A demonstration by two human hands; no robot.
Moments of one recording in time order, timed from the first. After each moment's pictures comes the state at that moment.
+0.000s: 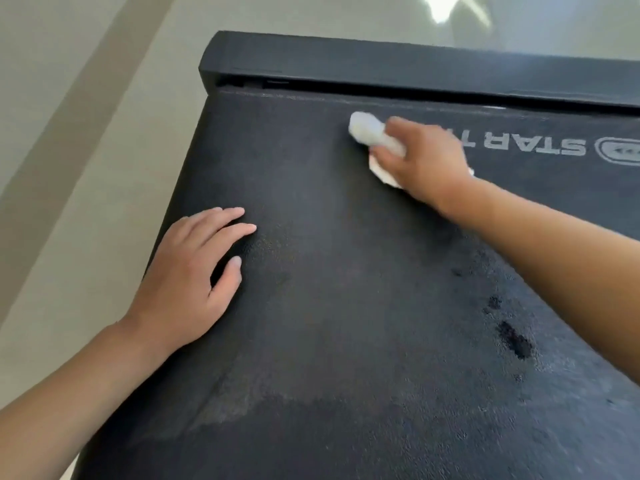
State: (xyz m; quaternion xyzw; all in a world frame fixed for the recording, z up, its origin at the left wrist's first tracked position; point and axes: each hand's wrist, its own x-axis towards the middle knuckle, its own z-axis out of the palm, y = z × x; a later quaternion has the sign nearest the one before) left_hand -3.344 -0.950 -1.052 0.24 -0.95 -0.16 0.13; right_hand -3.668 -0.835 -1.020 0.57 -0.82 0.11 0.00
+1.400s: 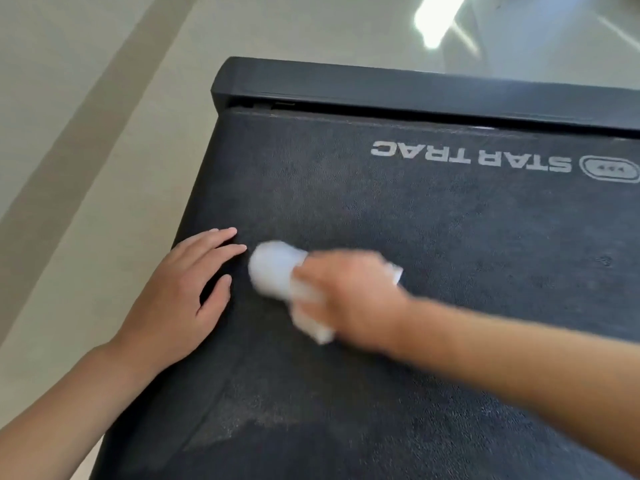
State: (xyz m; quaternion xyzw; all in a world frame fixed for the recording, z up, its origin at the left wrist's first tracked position) left_hand -3.315 -0.957 -1.049 0.24 -0.94 -0.20 0.12; right_hand -3.532 -0.800 -1.026 0.68 -0.72 0.15 -0.07
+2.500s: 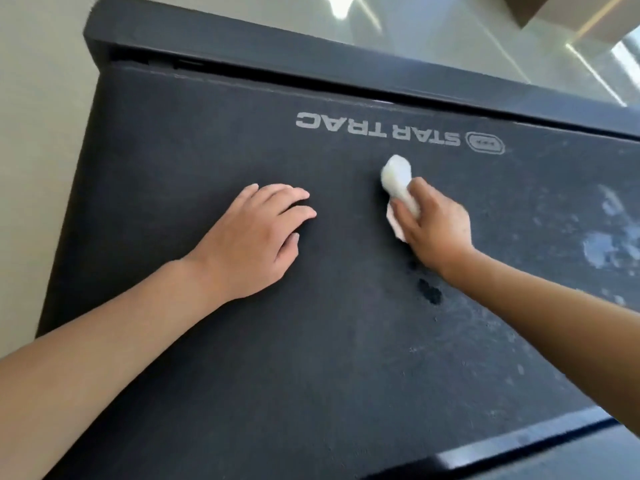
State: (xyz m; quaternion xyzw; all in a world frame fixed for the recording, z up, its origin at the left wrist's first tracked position) left_hand -3.455 -0.920 -1.057 0.02 -0.98 -0.18 0.11; right_hand -3.661 -0.699 -1.023 0.35 -0.93 0.08 0.07
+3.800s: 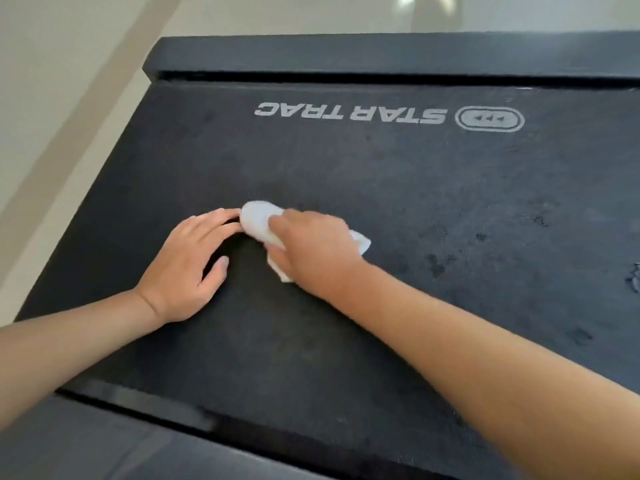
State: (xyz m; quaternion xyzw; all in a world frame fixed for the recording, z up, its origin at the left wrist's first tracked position) left_hand -3.443 -0.768 -1.038 0.23 -0.96 -0.15 0.03; right_hand -3.657 -0.645 -1.037 0.65 -0.74 0.17 -0.04
